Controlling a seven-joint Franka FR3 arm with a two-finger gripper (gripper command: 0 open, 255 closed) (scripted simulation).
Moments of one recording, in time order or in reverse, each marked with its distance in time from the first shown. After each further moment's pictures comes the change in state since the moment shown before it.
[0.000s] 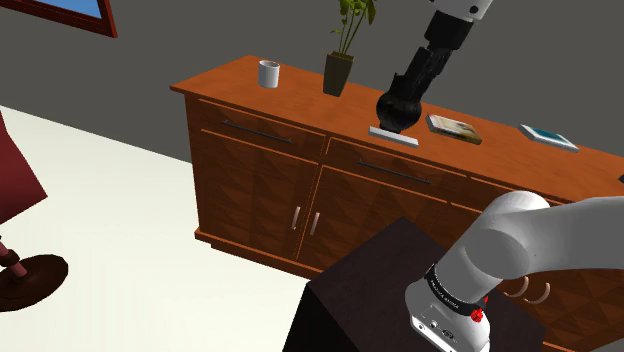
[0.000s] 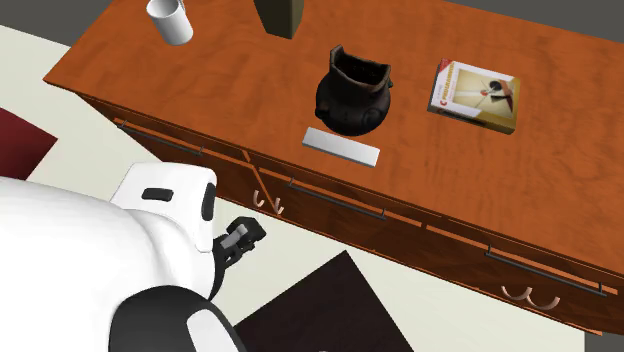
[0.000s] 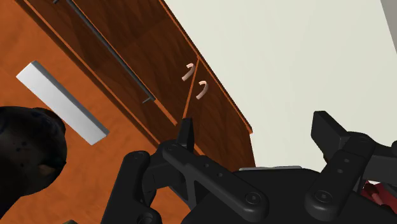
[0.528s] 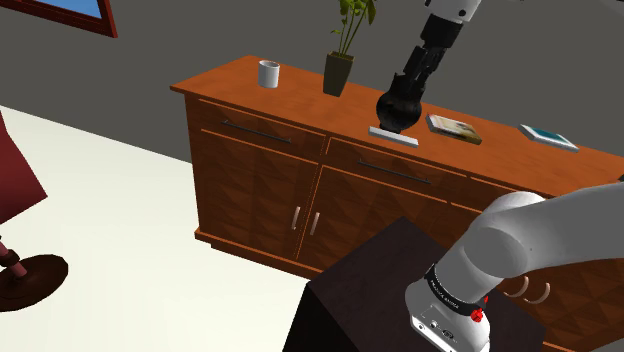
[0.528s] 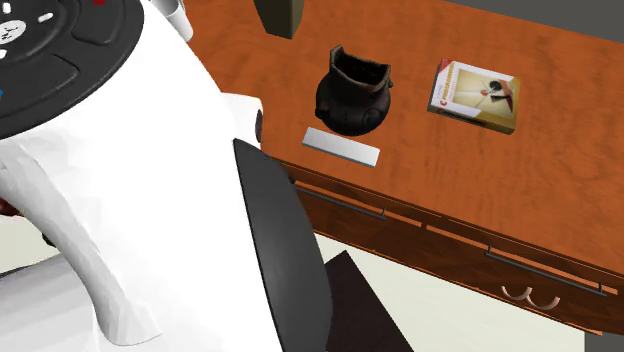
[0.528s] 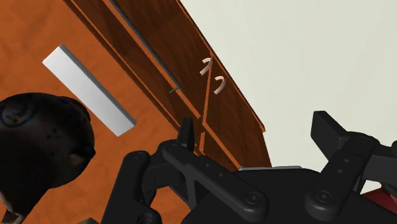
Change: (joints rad) arm -0.029 0.150 -0.110 0.083 -0.060 0.063 -0.112
